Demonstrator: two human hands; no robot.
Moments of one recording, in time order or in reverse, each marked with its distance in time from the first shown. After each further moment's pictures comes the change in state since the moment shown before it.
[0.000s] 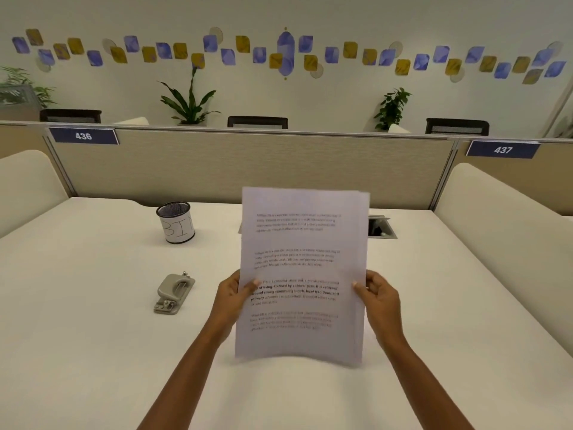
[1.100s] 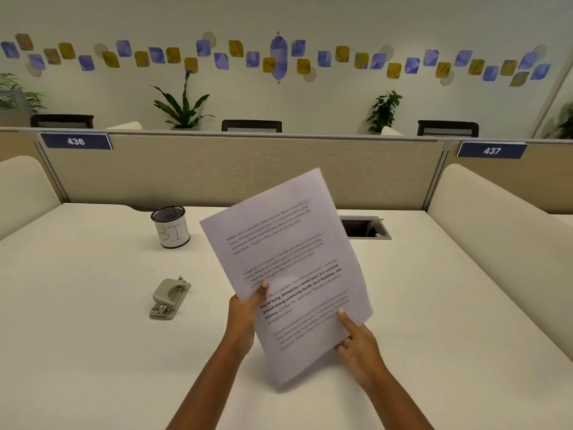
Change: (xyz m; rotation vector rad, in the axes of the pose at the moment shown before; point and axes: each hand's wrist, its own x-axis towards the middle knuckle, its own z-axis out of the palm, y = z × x) left_hand -0.012 -0.005 0.036 -0.384 0.066 -0.084; right_hand -0.038 0.042 0.019 0.642 -0.076 0.584
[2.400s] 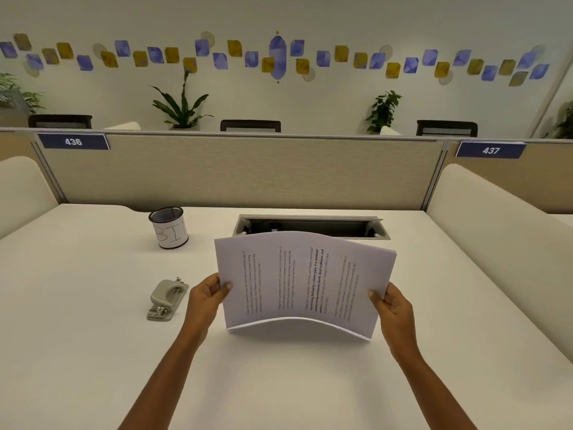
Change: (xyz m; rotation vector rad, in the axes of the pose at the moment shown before) left_hand 0.034 0.016 -0.064 0.433 0.079 0.135; right_hand 0.006 -0.055 -0.020 -0.612 0.098 -0.669
